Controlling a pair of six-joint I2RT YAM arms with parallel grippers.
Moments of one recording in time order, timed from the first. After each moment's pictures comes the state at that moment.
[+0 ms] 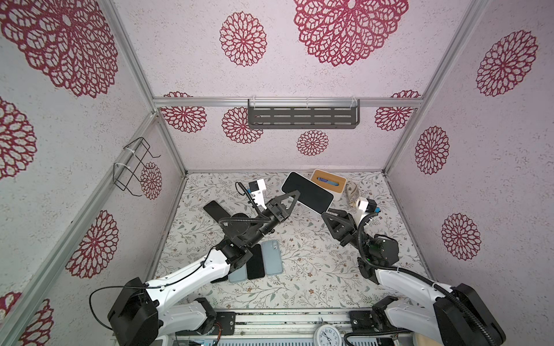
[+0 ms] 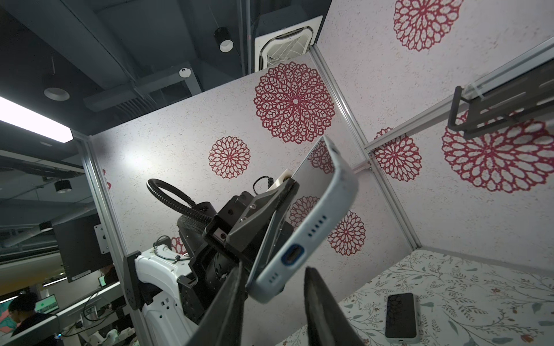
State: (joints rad) left arm -0.81 1.21 0.81 0.75 0.06 -1.23; right arm 0.52 1.13 0.38 1.46 -0.55 0.96
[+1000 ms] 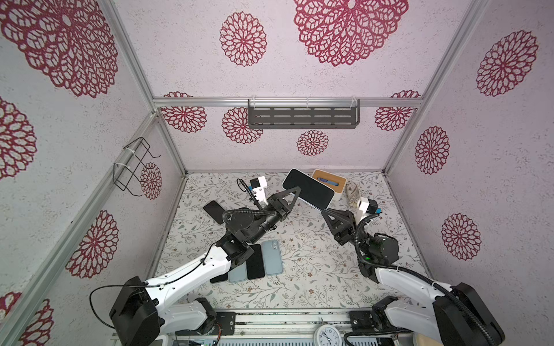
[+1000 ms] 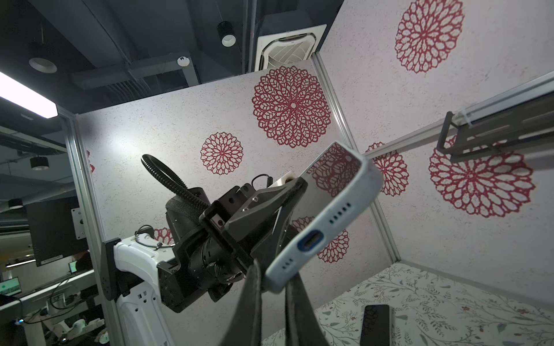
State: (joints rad) left arm -0.82 1.23 0.89 0.63 0.03 -1.30; right arm 0.50 1.12 0.41 1.42 -0.57 0.80
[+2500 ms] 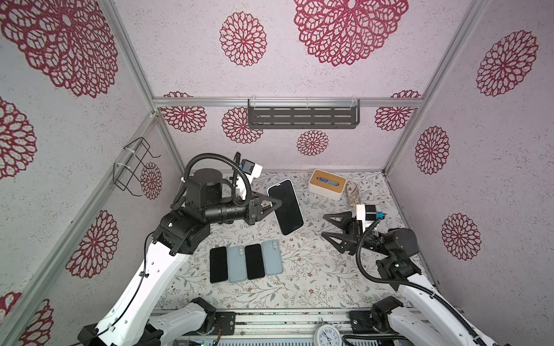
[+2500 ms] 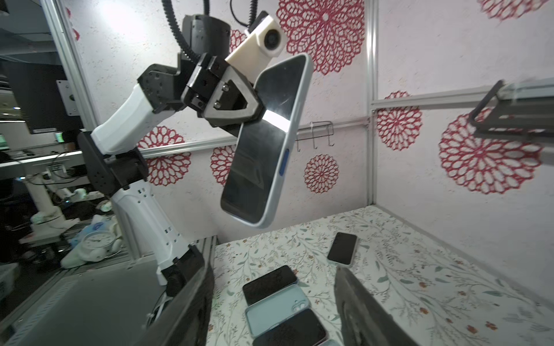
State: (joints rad) left arm -0.53 1.15 1.53 -0.75 0.67 -0.37; right arm 0.46 0.78 0.55 0.56 -0.92 0.40
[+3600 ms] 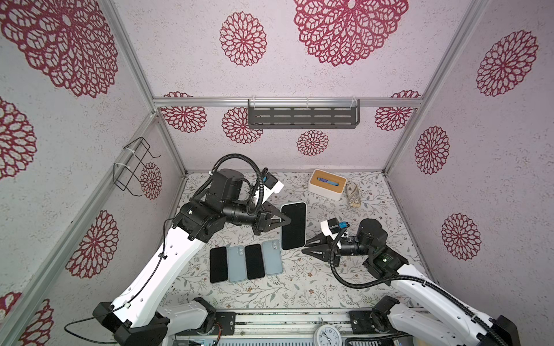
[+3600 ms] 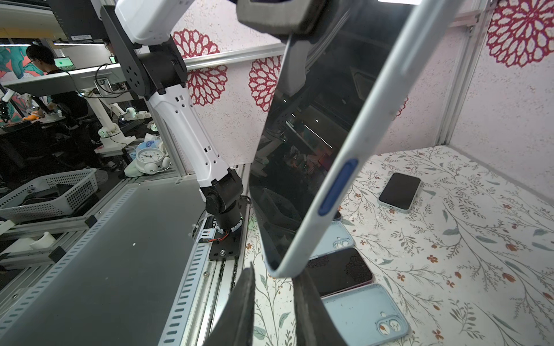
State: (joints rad) left arm -0.58 1.24 1.53 -0.85 0.82 -0.08; right arm 0.65 0.90 0.63 0.20 -0.95 0.06
